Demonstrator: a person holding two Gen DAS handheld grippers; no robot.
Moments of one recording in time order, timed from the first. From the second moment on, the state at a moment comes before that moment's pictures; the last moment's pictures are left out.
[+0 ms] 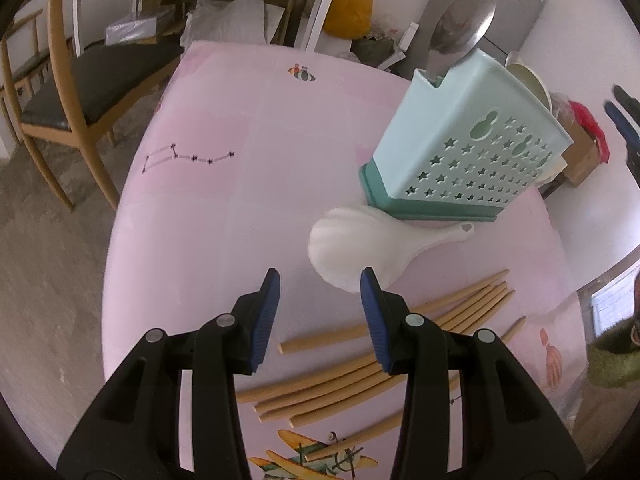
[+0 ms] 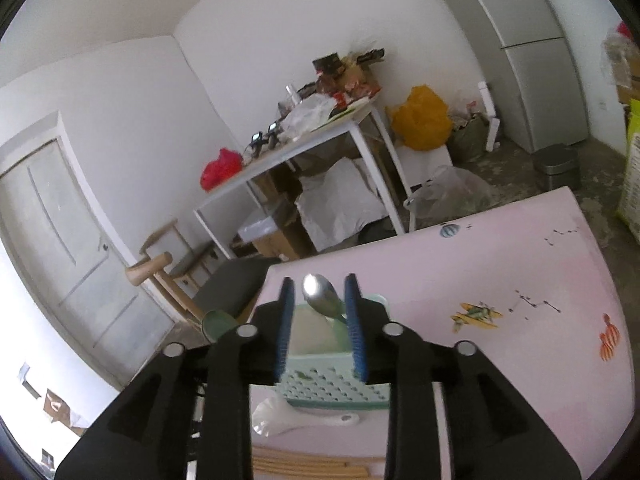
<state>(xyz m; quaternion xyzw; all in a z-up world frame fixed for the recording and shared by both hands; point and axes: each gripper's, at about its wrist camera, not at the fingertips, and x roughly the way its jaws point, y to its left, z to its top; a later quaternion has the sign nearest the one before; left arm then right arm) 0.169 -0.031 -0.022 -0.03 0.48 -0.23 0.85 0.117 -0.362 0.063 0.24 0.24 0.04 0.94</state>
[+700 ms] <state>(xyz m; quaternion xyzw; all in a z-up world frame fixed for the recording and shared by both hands) 0.221 -0.058 -0.035 -0.08 0.53 -0.29 0.79 0.124 -0.348 -0.080 0.34 0.42 0.04 0.84</state>
